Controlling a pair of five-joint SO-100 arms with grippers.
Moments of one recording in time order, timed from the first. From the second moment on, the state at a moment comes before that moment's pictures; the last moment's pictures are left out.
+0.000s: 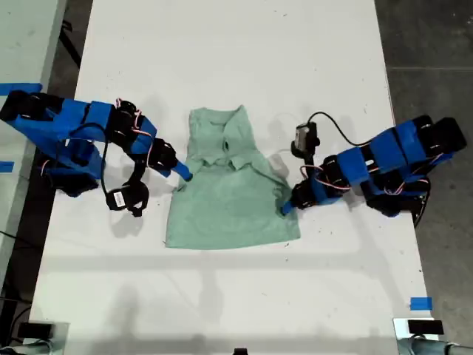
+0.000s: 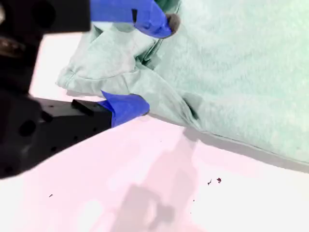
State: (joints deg) arm 0 -7.4 107.2 112.2 75.6 2.8; arm 1 -7.6 106.7 136.4 44.2 -9.4
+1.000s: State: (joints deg) arm 0 -6.3 107.2 112.3 75.2 2.3; arm 1 -12.3 99.4 108.5 72.9 -11.1
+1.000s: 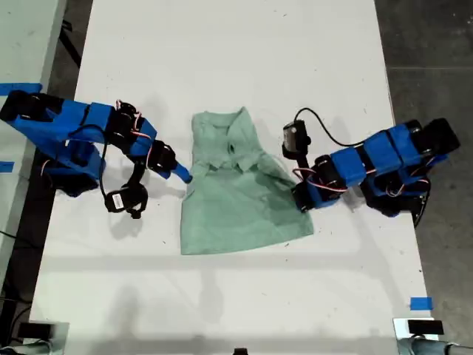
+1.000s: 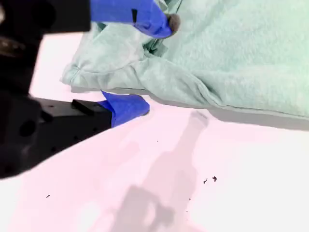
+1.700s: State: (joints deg) arm 0 -6.1 107.3 112.9 74.7 2.3; arm 1 -9.0 54.6 65.0 67.4 -16.6
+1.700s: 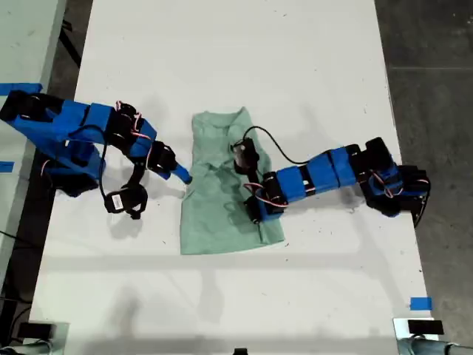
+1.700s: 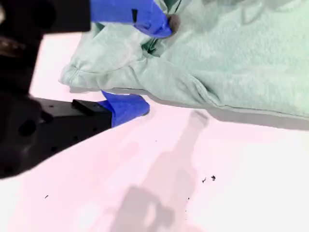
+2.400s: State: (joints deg) arm 0 -4.0 108.7 113.2 74.8 -0.2; arm 1 -6.9 80.7 64.9 92.8 -22.9
